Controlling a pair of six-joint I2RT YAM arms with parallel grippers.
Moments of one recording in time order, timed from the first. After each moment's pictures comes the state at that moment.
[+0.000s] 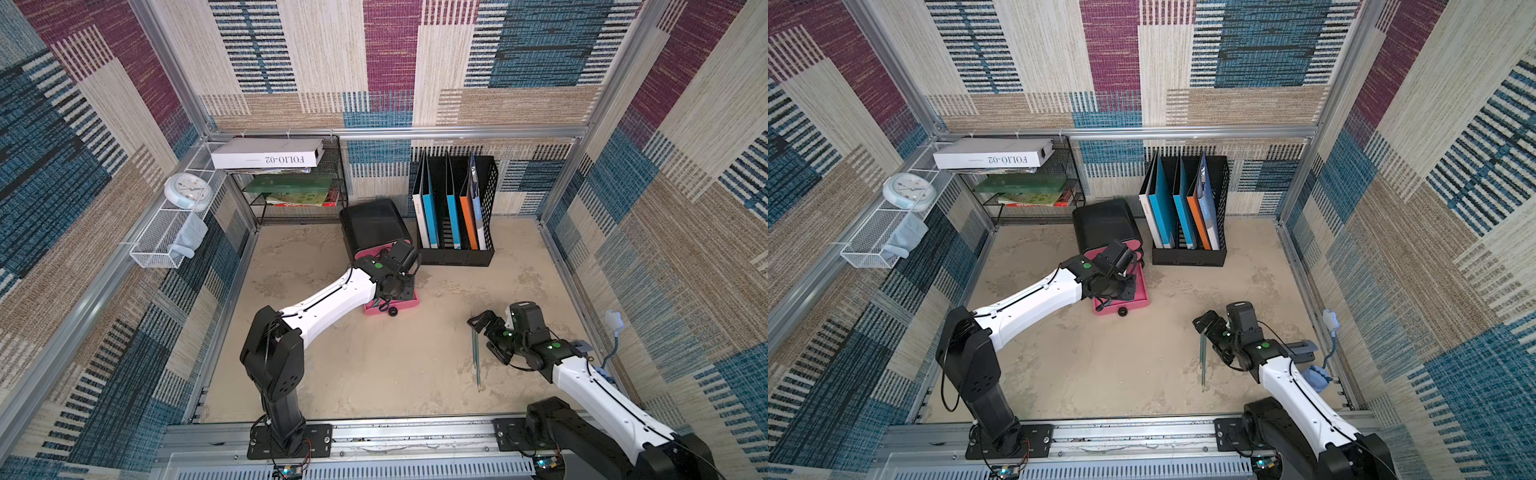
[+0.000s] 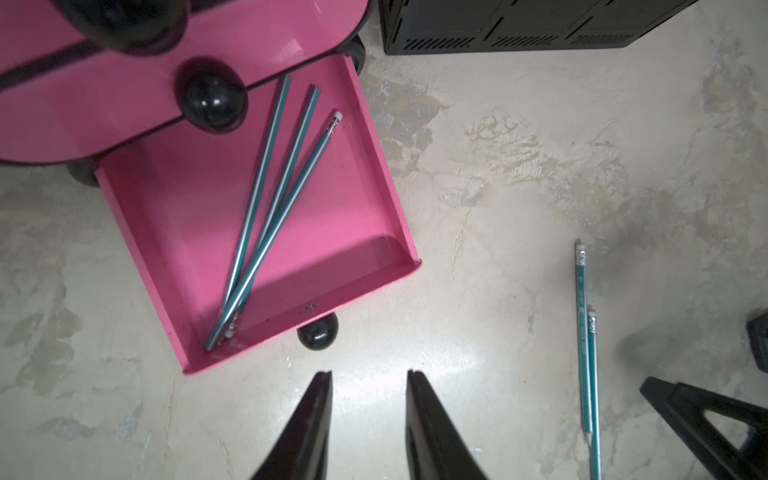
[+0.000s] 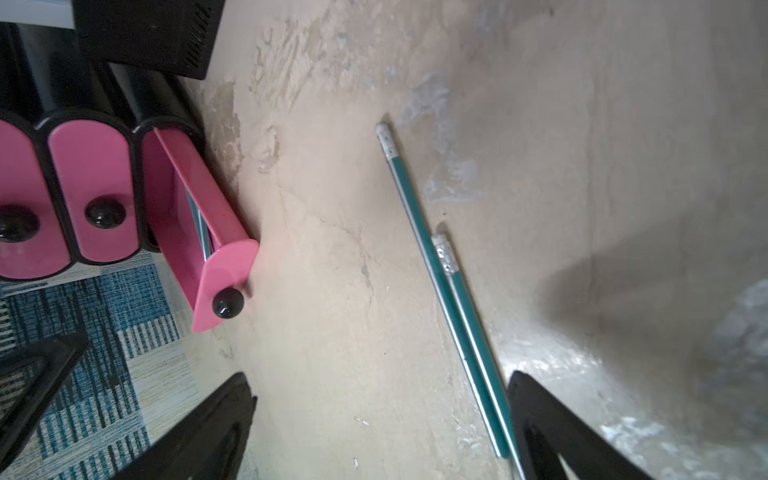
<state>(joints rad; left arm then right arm) -0.74 1.77 1.52 -0.81 -0.10 -0.57 0.28 0.91 0.41 -0.36 -0.25 1.04</state>
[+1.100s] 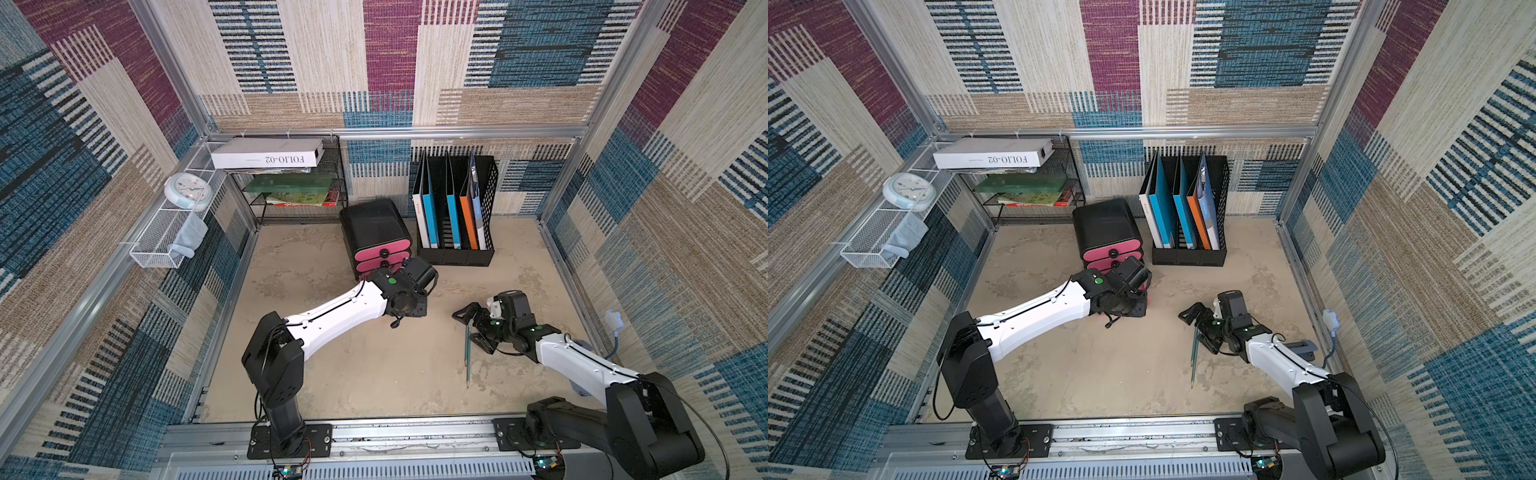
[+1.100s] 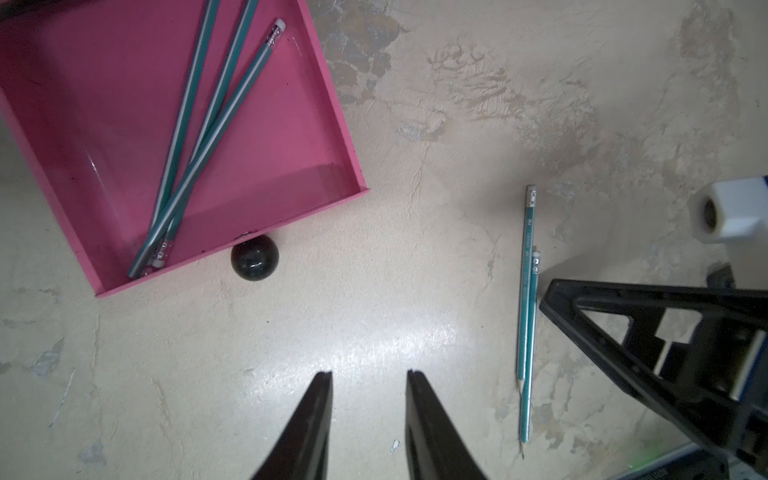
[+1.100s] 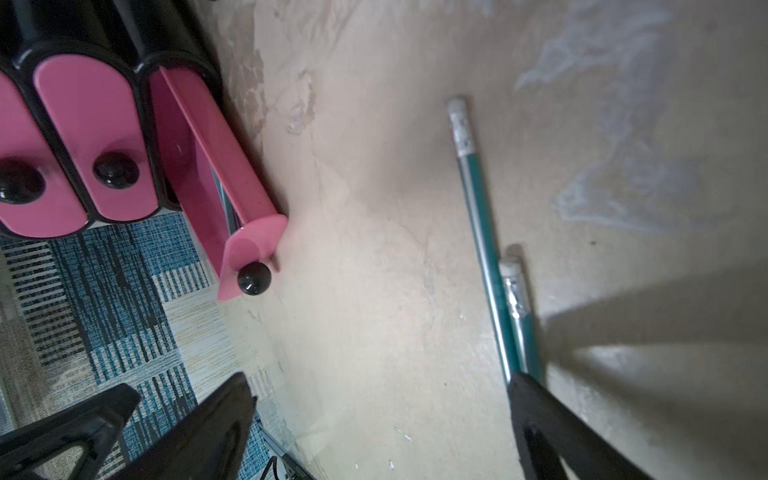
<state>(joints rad) -0.86 1.77 1.51 -0.84 -0.12 -0.70 0.28 1.19 0.48 -0.13 -0.44 1.02</state>
